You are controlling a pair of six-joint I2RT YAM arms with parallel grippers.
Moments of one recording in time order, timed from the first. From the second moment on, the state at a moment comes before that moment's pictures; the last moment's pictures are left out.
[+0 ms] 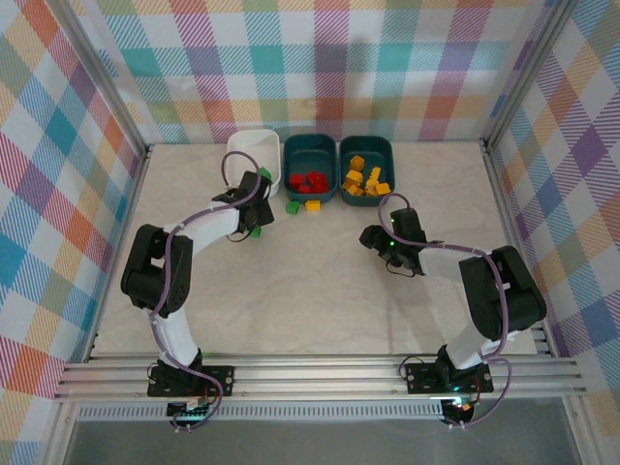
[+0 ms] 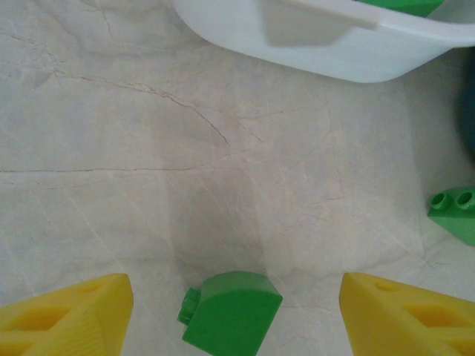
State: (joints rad) left arm -0.36 1.83 1.24 -0.45 -0.29 -0.62; right arm 0.34 1.61 0.68 0.08 -0.17 0.83
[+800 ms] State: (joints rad) left arm -0.36 1.96 1.26 -0.45 -0.21 -0.50; right arm 0.34 1.61 0.68 0.09 -0.18 0.83
